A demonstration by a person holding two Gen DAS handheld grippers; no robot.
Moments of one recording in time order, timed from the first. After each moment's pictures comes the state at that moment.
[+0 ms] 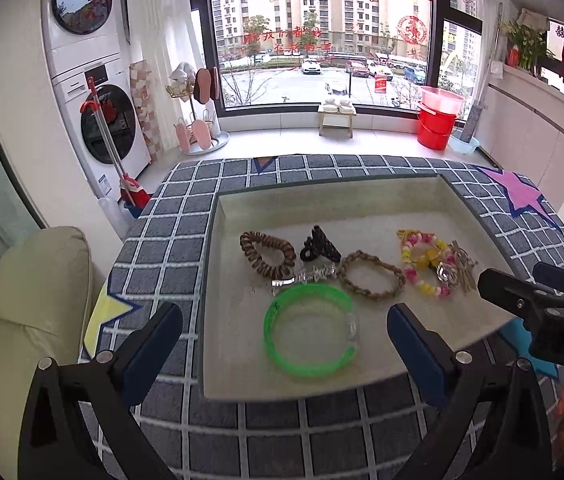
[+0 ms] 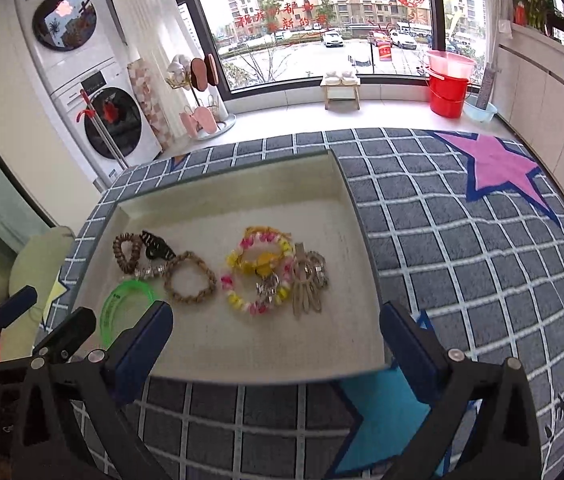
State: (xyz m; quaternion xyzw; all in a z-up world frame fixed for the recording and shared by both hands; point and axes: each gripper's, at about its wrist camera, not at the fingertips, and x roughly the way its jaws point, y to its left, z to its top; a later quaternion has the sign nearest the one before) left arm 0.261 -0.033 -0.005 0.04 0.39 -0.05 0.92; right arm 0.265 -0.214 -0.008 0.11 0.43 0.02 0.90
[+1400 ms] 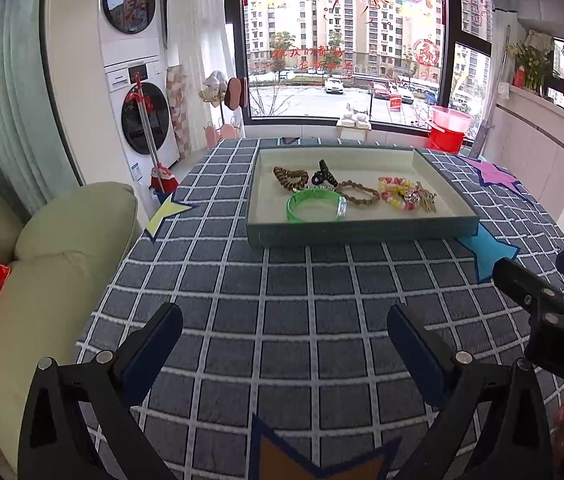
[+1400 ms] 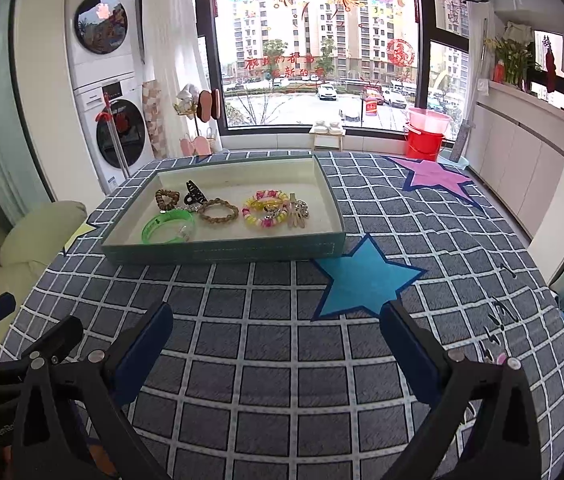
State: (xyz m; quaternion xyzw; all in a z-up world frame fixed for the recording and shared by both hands) left arm 0.099 -0.013 -0.009 0.02 0.36 -0.01 0.93; right arm 0.096 -0.182 0.012 0.03 0.34 -0.01 0.94
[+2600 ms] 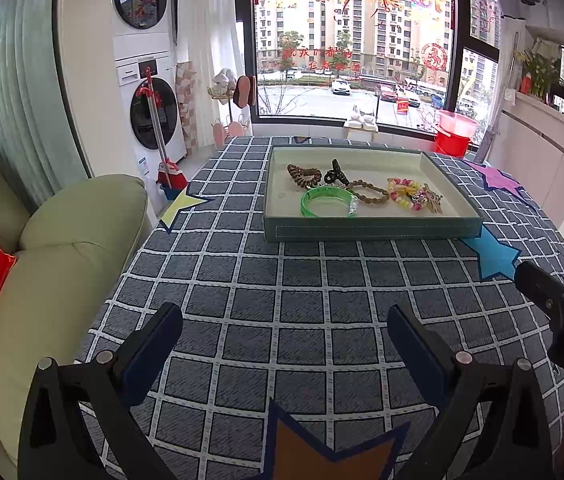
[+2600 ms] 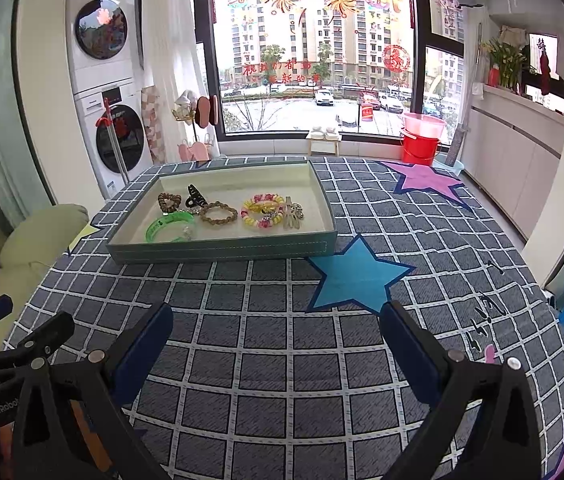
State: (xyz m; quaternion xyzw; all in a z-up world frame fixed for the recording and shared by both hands) left arm 0.089 -0.002 -0.005 0.01 0.36 0.00 0.93; right arm 0.078 -0.183 0.019 0.03 0.34 -0.01 0.94
